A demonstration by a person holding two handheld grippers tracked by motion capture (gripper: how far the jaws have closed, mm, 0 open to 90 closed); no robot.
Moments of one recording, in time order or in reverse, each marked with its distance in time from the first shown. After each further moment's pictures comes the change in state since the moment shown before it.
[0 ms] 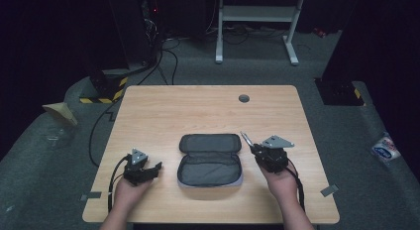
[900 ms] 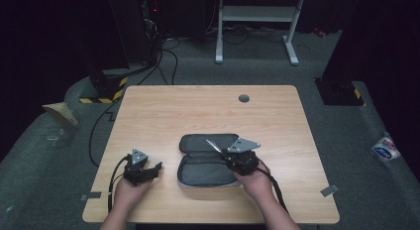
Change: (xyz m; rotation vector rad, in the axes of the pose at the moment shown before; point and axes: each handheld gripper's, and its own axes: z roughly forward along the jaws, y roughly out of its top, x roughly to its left) left arm -0.001 0.000 0.000 -0.001 -0.002 0.000; right arm 0.069 0.024 0.033 -0.008 0.213 -0.160
